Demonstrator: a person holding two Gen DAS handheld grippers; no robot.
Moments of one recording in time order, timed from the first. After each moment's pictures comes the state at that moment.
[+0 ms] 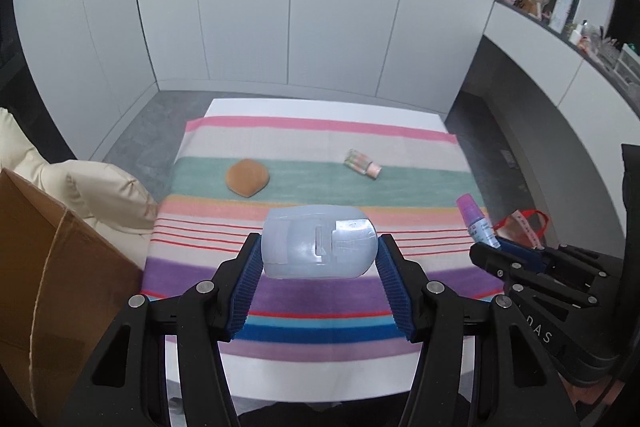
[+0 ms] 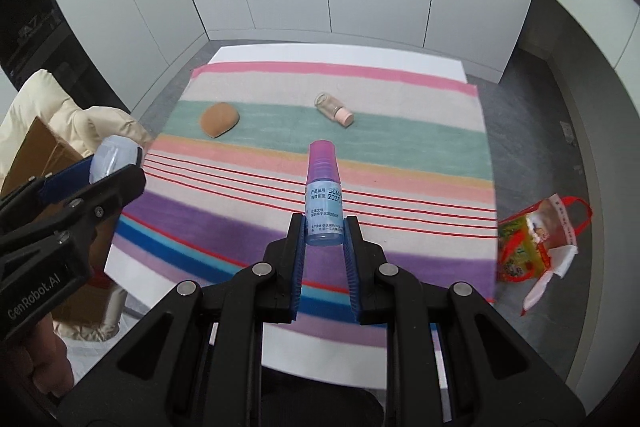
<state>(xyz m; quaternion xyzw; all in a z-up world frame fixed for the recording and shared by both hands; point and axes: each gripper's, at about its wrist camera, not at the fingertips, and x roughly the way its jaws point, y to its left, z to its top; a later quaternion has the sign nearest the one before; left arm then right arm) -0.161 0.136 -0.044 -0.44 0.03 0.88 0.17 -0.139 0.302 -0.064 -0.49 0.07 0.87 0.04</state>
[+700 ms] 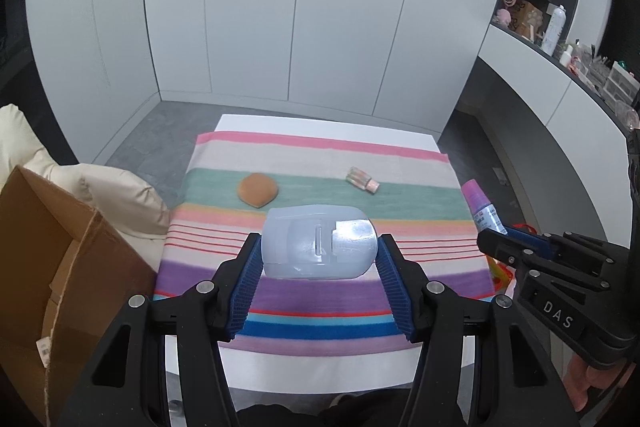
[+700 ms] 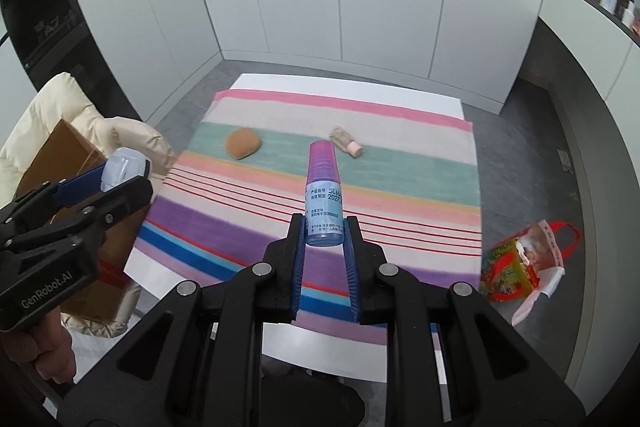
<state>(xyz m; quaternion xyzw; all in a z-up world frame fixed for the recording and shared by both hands) -0.147 0.106 -0.019 -0.41 0.01 0.89 0.18 -0.121 0.281 -0.013 -0.45 0.05 0.89 0.02</state>
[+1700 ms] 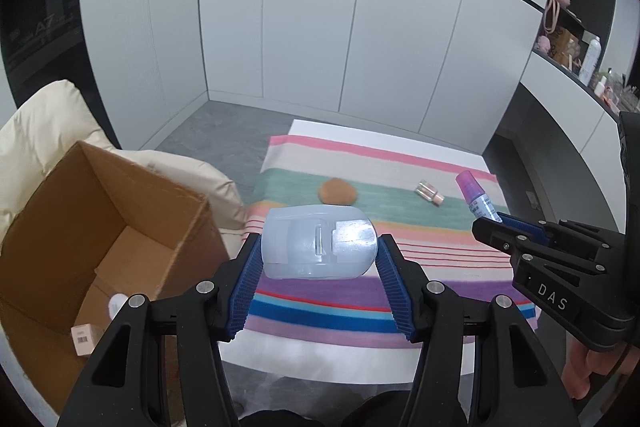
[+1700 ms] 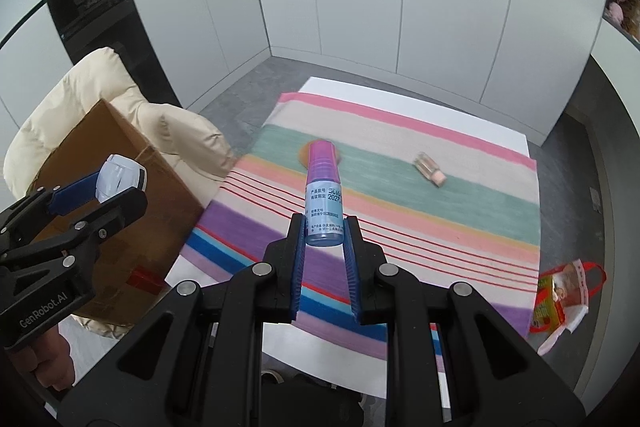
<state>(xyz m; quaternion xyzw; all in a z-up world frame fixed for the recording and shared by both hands) -0.143 0.007 -0.008 -0.40 -0.01 0.91 0.10 -0.160 0.183 -0.011 -0.44 0.02 0.90 -0.05</state>
